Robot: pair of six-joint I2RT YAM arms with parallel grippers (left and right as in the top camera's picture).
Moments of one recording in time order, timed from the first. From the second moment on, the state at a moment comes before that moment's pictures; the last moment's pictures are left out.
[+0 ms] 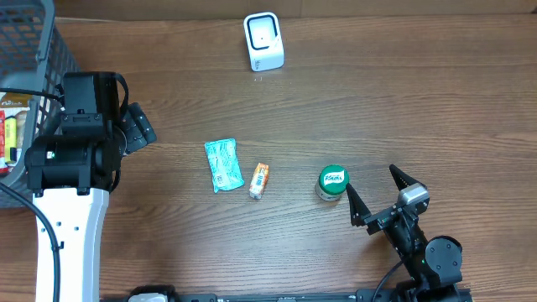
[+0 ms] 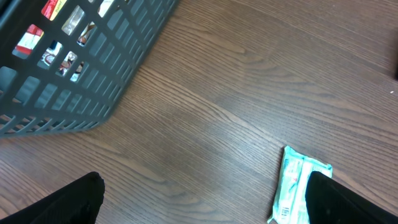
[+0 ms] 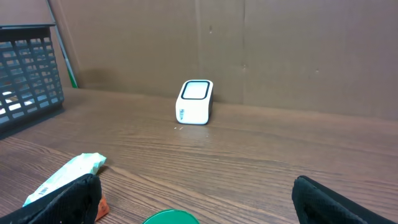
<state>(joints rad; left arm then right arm) 0.01 1.28 1.46 -1.20 -0.29 -0.44 0.21 0.01 0.02 -0.02 -0.21 0.07</state>
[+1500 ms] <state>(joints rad) 0.01 1.28 1.46 -1.20 -0.27 -0.43 0.21 0.01 0.02 -0.02 -0.21 0.07</state>
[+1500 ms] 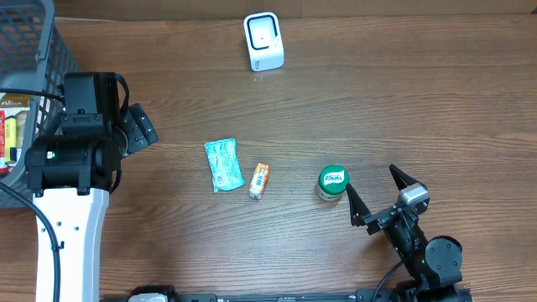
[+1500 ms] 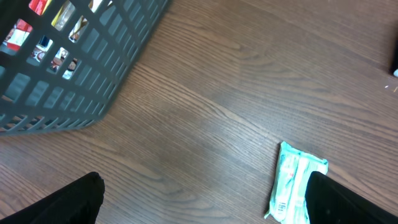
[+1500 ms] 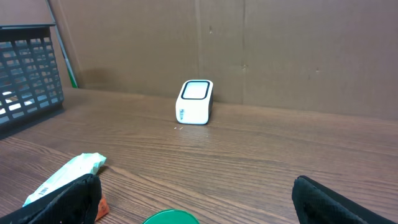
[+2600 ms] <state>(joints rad) 0.26 1.28 1.43 -0.79 -0.15 -0.12 0.21 0.01 0.02 -0.02 -0.21 0.07</state>
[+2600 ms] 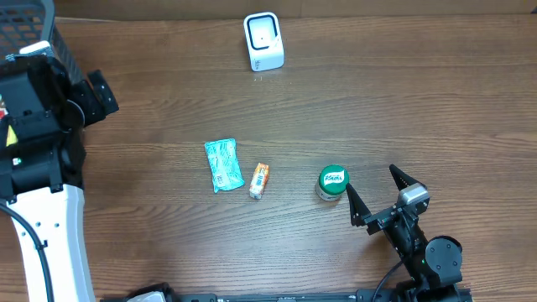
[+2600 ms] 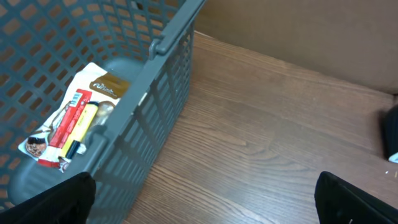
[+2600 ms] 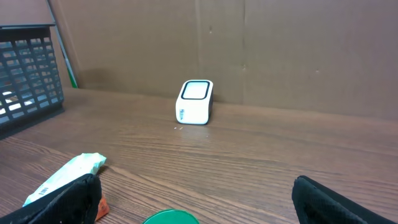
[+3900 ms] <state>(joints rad) 0.81 1.98 1.83 -0.76 0.07 0.27 0.21 0.01 0.02 -0.02 -0.21 0.07</state>
